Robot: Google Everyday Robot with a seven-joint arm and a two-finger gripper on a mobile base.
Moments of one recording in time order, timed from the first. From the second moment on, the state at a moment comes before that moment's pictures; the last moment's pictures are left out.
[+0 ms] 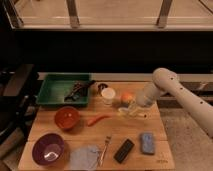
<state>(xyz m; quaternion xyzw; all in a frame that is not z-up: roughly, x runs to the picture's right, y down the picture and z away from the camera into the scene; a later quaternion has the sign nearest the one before) 0.132 0.123 0.758 -0.38 -0.29 0.05 0.87</state>
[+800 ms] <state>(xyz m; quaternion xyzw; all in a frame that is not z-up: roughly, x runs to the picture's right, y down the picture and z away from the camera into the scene) 0.100 0.116 0.734 -0.38 -0.32 0.01 0.86</state>
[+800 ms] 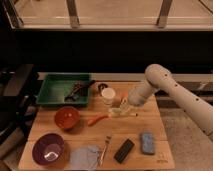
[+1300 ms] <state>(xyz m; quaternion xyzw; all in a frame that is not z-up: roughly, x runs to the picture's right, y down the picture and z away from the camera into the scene) 0.008 0.100 0.724 -0.36 -0.37 -0.07 0.85</state>
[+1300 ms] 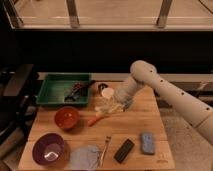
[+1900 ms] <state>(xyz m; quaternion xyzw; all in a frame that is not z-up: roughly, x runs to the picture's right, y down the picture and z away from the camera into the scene) -0.066 0.098 0.716 -0.36 -0.41 -0.11 0.83</state>
